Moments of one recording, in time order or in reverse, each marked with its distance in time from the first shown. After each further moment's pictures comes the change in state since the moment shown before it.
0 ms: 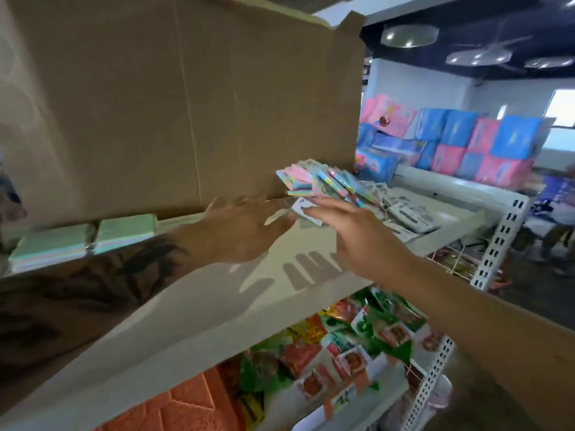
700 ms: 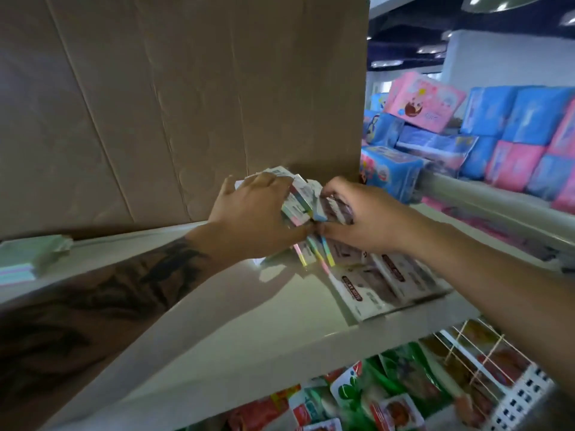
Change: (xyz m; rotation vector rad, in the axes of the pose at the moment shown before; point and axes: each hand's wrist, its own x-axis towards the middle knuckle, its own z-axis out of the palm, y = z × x) left_hand 0.181 0.091 0.046 0.202 0.162 -0.201; right_hand 0.108 0.219 -0.018 0.126 -0.186 -0.063
